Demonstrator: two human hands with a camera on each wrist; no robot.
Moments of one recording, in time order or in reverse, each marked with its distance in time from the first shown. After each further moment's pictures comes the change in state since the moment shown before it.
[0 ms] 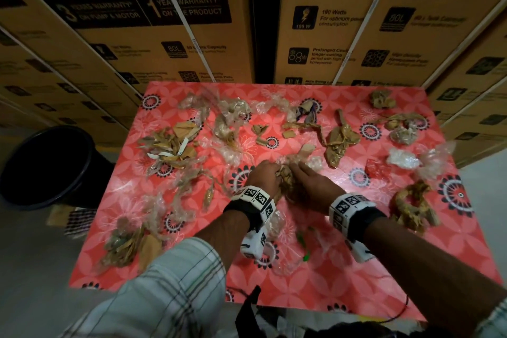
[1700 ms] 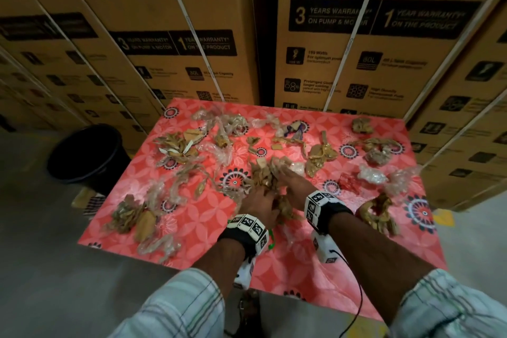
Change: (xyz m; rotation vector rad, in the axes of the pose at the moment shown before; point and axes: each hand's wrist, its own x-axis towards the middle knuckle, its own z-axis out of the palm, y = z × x) left_hand -0.092 0.067 0.031 0.192 0.073 -0.032; right_hand -0.040 0.004 -0.021 0.115 0.090 -0.118
